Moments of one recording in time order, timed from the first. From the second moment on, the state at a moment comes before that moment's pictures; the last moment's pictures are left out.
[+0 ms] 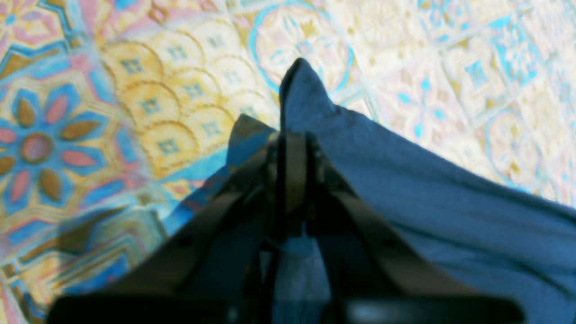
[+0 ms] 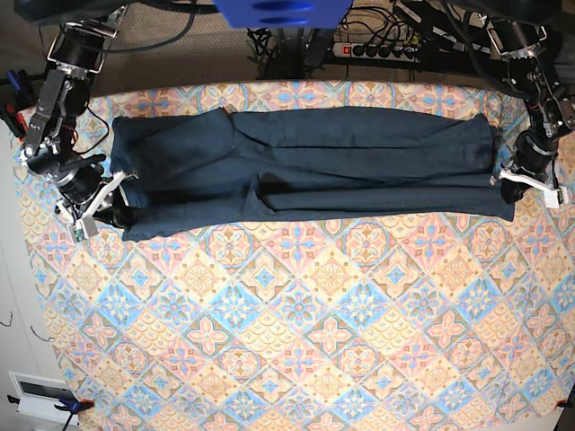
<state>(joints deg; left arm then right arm) 11.4 -23.9 -33.2 80.7 -42.8 -18.5 39.0 -4.3 20.8 24.8 91.7 31.9 41.3 -48.8</state>
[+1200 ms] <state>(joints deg) 20.3 -29.8 -25.2 80.9 -42.8 -18.3 42.5 -11.2 20.7 27.1 94.1 26.0 41.3 -53.2</state>
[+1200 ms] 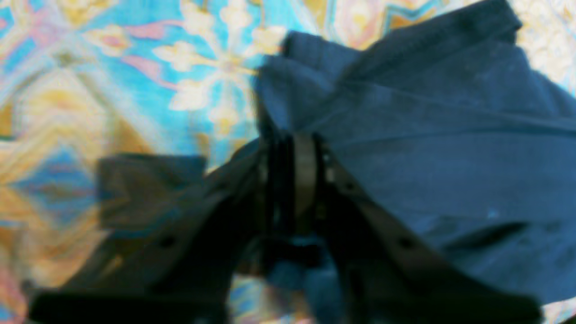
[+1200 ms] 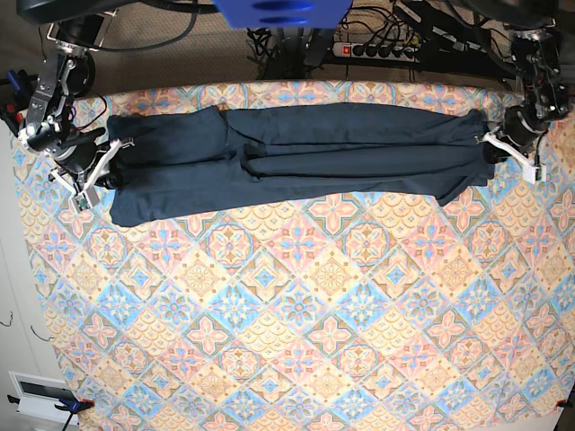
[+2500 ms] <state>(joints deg) 2.4 -26.4 -8.2 79.3 -28.3 -18.5 47.2 -11.1 20.5 27.1 94.2 26.0 41.3 -53.2</state>
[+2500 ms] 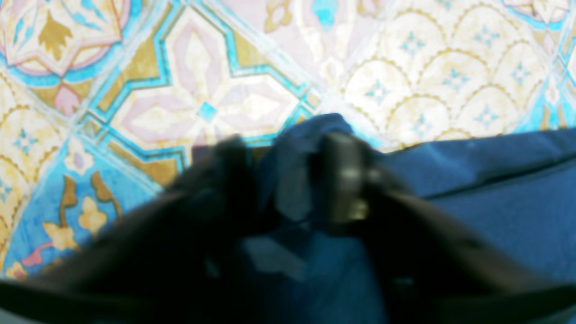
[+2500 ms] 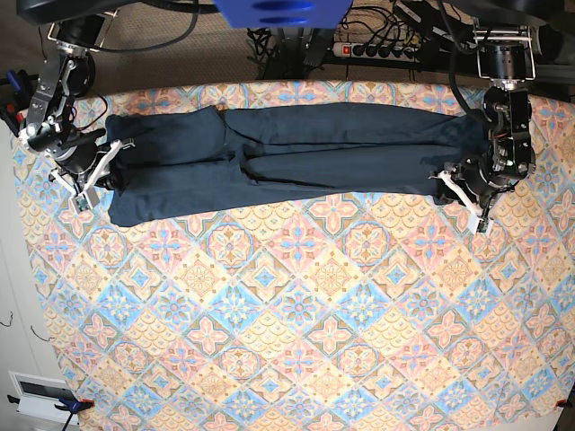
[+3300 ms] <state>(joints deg) 8.8 -25.2 -32.8 79.2 -35.7 -18.3 47.9 -10.9 20.2 27.0 93.8 26.0 41.4 -53.0</state>
